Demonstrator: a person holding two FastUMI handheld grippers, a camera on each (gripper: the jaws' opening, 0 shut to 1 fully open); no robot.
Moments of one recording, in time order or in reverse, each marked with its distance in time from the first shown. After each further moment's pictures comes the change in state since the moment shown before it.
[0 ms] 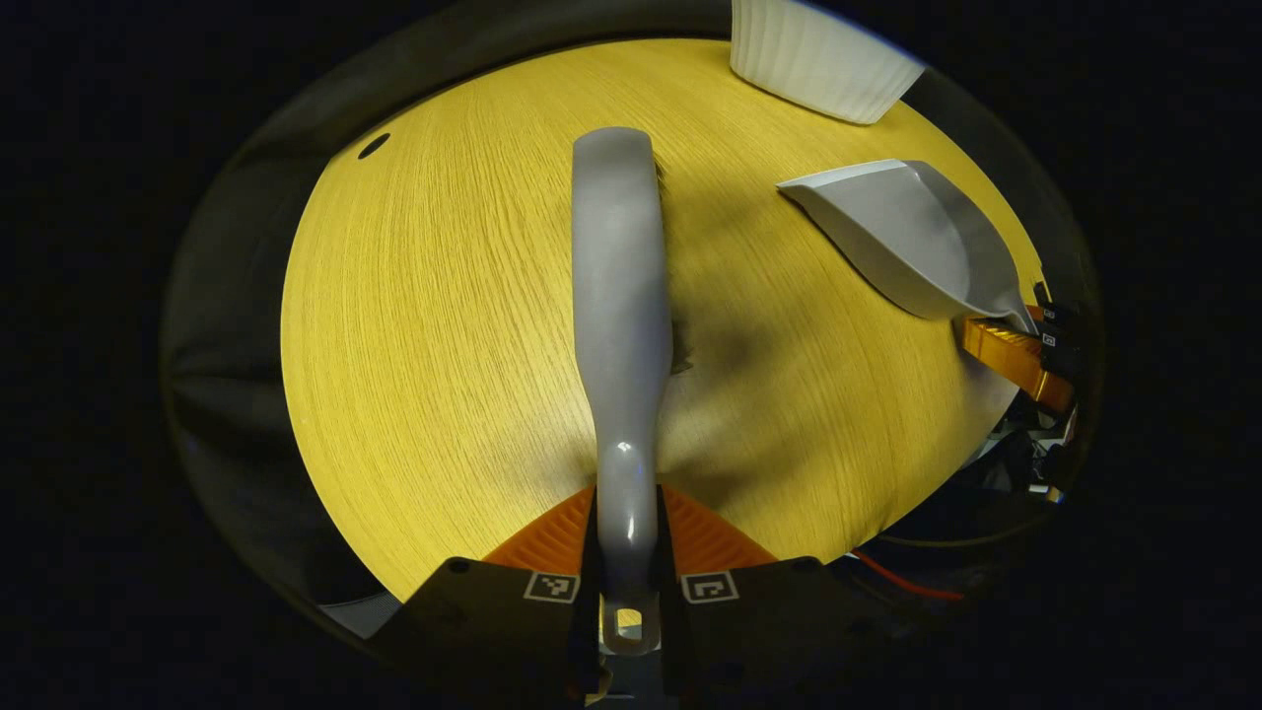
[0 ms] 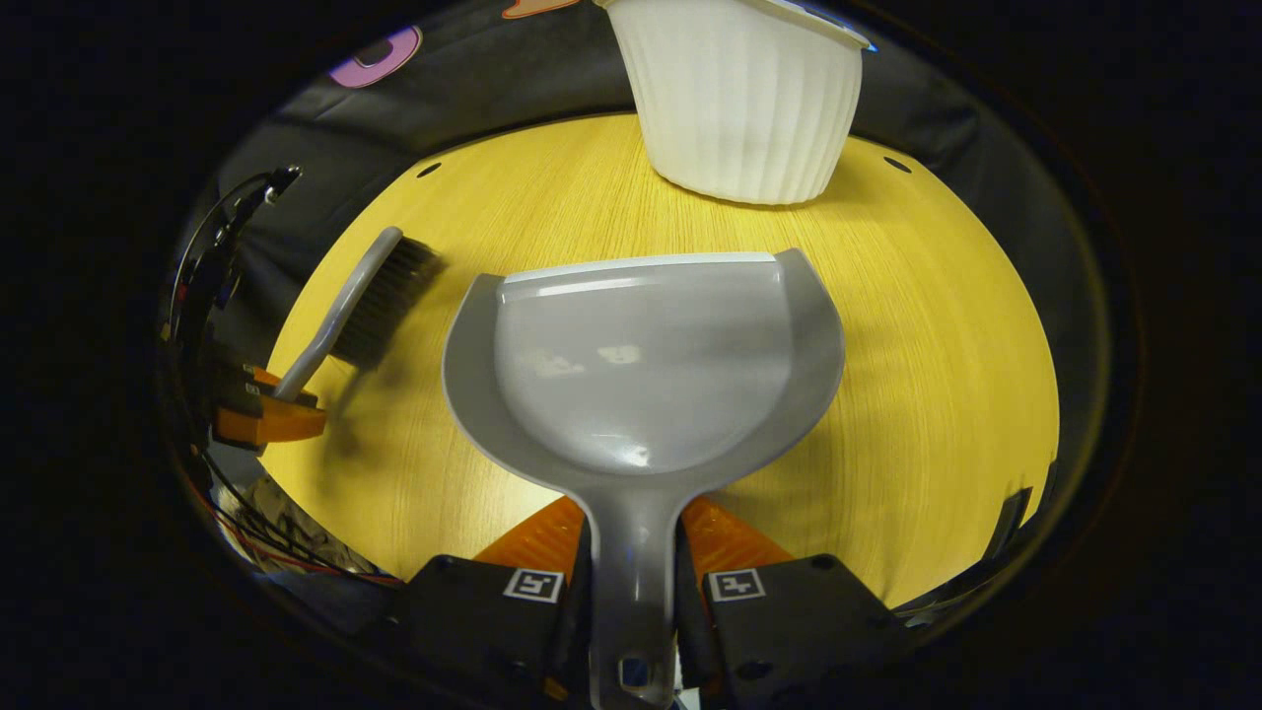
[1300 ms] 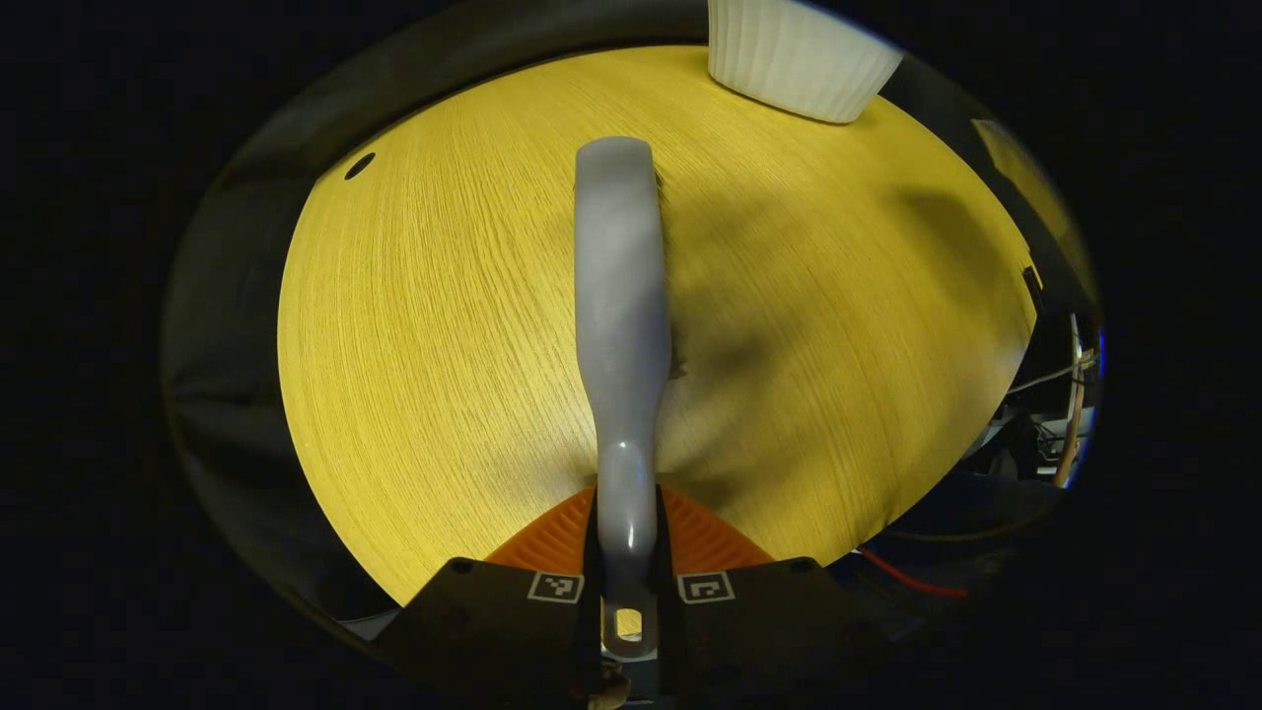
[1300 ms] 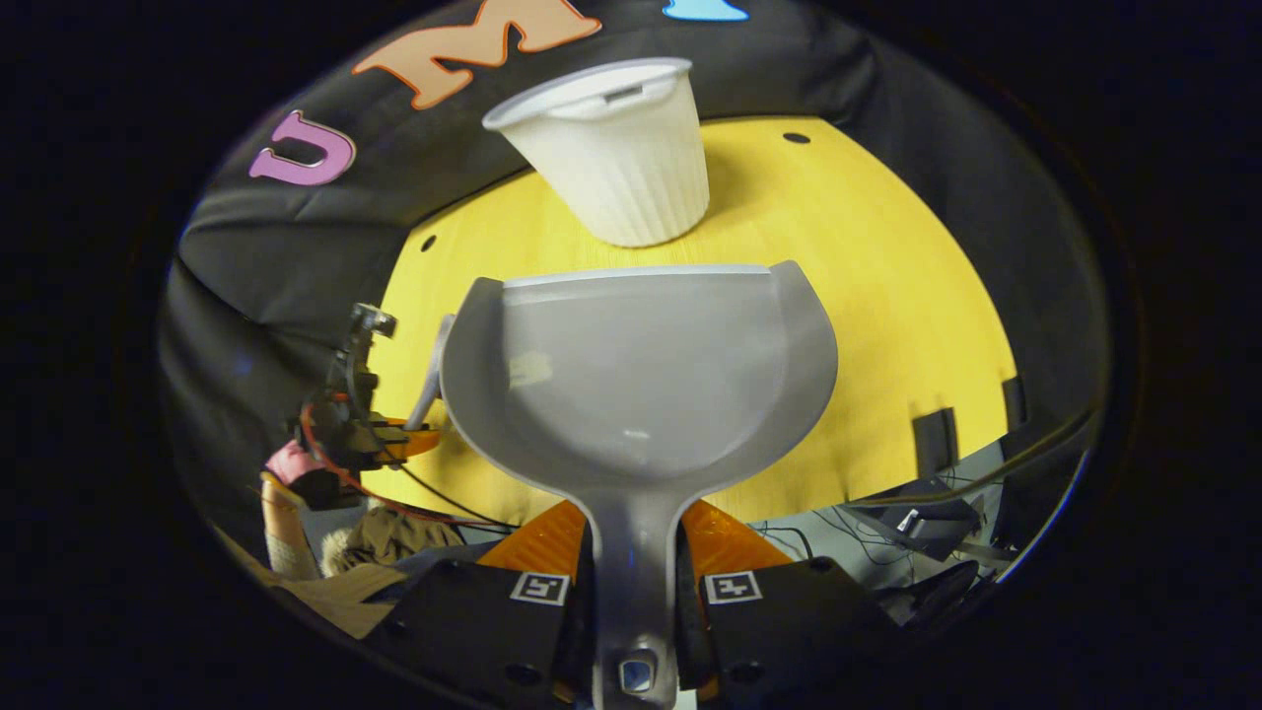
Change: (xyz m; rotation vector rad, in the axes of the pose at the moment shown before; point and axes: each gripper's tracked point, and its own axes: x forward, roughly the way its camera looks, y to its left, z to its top) left arm -0.002 0.000 -0.006 0.043 -0.033 0.001; right arm -0.143 -0.048 0.000 0.196 0.082 0.050
